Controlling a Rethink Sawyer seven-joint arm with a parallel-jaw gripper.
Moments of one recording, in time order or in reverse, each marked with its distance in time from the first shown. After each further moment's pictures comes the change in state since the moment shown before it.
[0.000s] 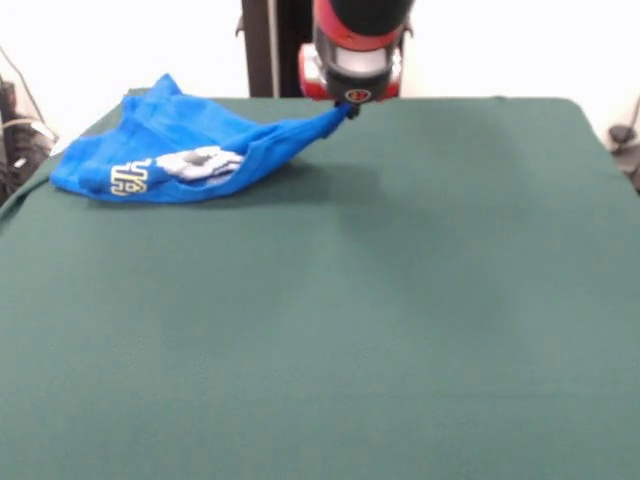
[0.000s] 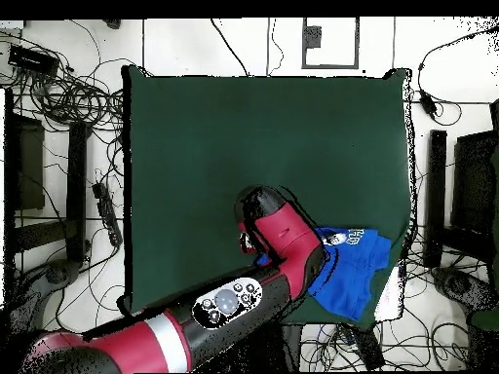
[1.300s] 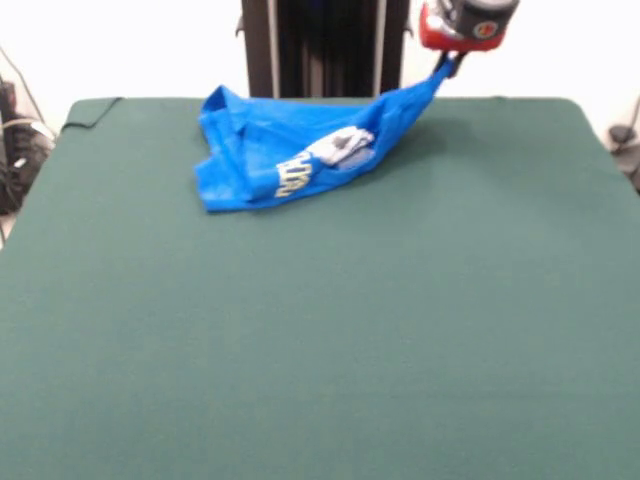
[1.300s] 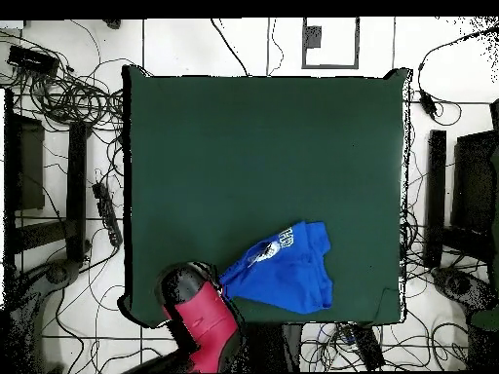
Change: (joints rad) arm 0.405 -0.169 0.190 0.433 0.234 -0.264 0.008
